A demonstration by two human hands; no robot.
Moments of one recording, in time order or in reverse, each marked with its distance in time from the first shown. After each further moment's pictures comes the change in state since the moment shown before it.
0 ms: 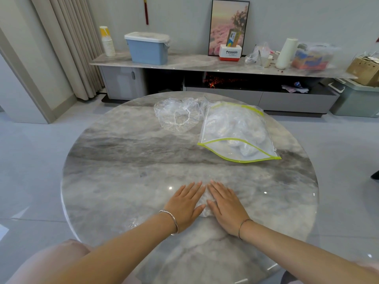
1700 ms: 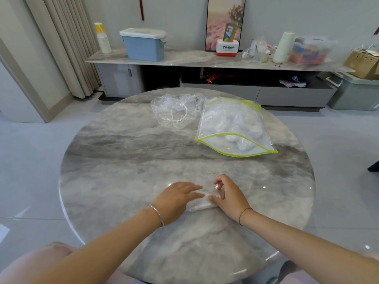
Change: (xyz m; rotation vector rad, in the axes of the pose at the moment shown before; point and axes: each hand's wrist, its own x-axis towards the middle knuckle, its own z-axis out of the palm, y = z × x) left_hand -0.014 -0.018 -0.020 -0.068 0.177 0.281; right_hand -0.002 0.005 -0.016 0.521 0.193 0.154
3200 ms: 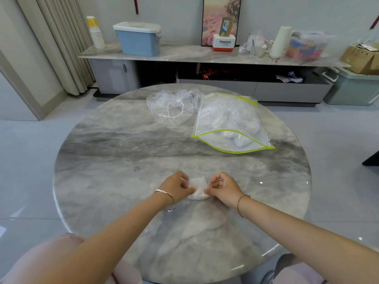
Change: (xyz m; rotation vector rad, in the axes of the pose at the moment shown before) left_hand 0.032 0.000 0.000 -0.595 0.010 -0.729; right_hand 0.007 -0.024 -0.006 0.440 -0.069 0.317
